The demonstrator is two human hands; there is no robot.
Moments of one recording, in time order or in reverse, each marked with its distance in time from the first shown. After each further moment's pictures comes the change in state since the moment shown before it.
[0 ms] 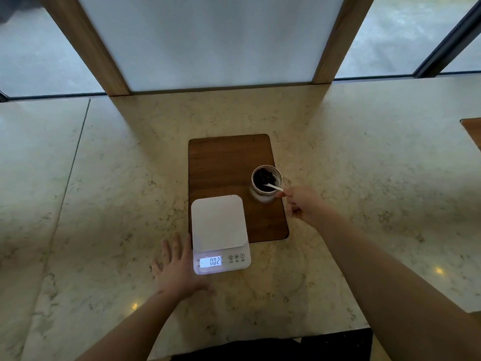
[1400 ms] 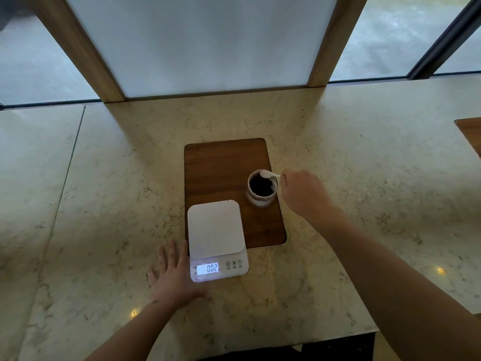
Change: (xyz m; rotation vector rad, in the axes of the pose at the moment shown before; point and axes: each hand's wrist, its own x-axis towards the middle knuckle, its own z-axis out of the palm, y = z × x) left_hand 0.004 -0.005 0.004 -0.010 0.009 0.011; right_hand -0.023 -0.032 -0.003 -1.428 0.402 -0.809
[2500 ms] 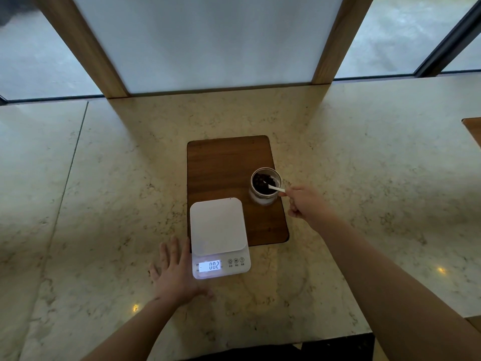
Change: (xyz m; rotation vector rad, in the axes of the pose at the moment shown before) left_hand -0.005 0.004 -0.005 0.008 0.007 -0.008; right_hand -0.006 0.009 0.041 1.210 -0.318 0.661
